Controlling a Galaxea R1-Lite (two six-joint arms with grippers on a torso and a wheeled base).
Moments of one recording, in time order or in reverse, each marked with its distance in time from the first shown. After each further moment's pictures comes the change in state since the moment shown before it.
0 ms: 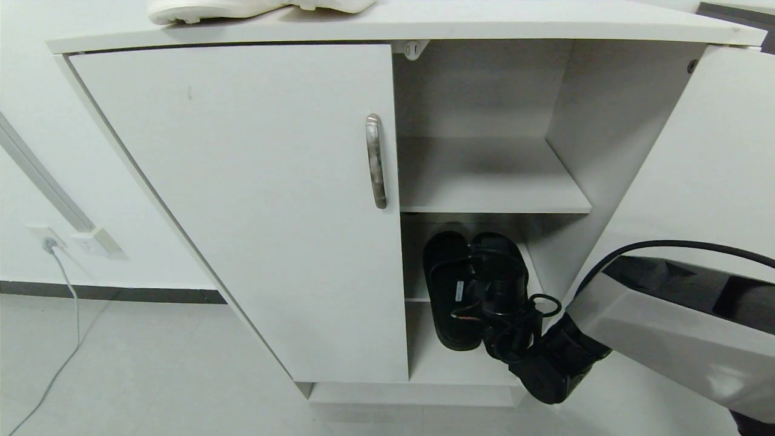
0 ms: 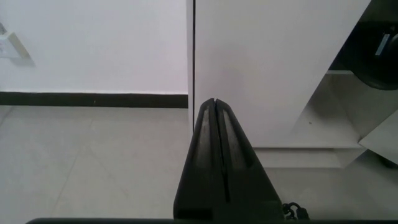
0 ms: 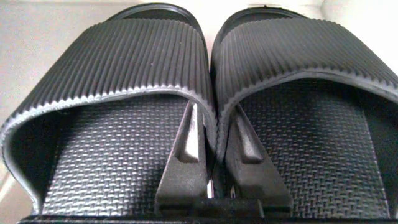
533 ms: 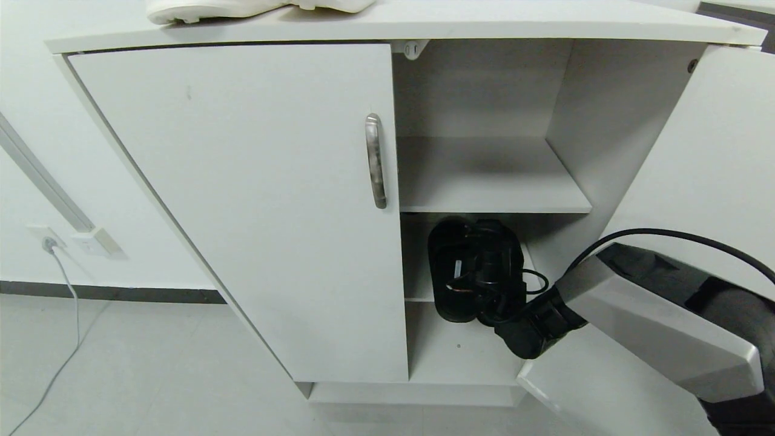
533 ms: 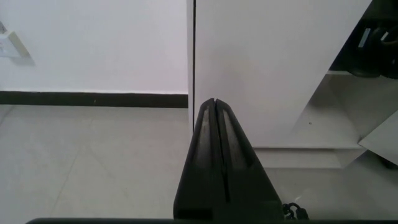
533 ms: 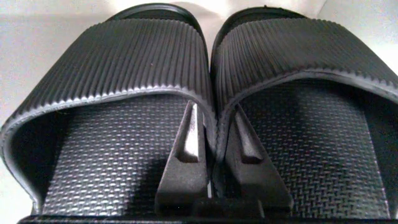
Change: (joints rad) left arm 0.000 0.000 0.000 0.000 0.002 -0.005; right arm -0.064 0.092 -0.294 0.227 0.004 0.009
